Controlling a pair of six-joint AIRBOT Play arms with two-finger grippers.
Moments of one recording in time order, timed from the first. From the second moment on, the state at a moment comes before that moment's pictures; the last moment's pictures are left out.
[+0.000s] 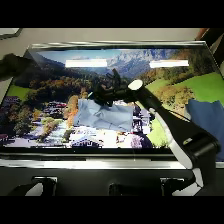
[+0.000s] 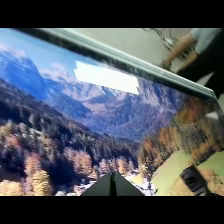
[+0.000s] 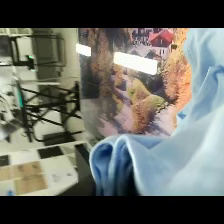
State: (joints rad) left arm 0.23 -1.03 1.38 0.76 -0.97 -1.33; right arm 0.47 -1.79 1.56 -0.28 0.91 1.48
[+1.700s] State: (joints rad) left arm 0.29 -0.94 1.38 0.90 -1.07 -1.36; right arm -0.25 -1.51 1.52 -0.78 1.33 1.54
